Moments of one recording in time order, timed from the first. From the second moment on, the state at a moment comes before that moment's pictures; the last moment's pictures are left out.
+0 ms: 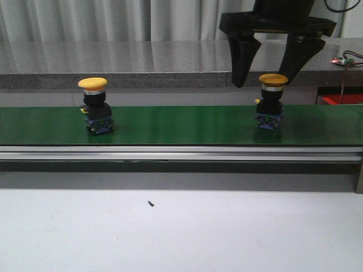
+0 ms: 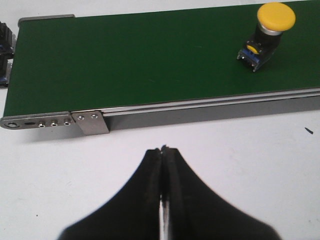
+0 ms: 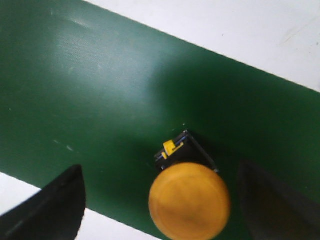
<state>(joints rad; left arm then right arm) -0.02 0.78 -0.68 -0.24 0.72 0.23 0.33 1.89 -1.68 0.08 1.10 0.04</state>
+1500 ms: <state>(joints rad) -0.02 0.78 -0.68 -0.24 0.72 0.23 0.01 1.68 -1.58 0.00 1.22 0.05</state>
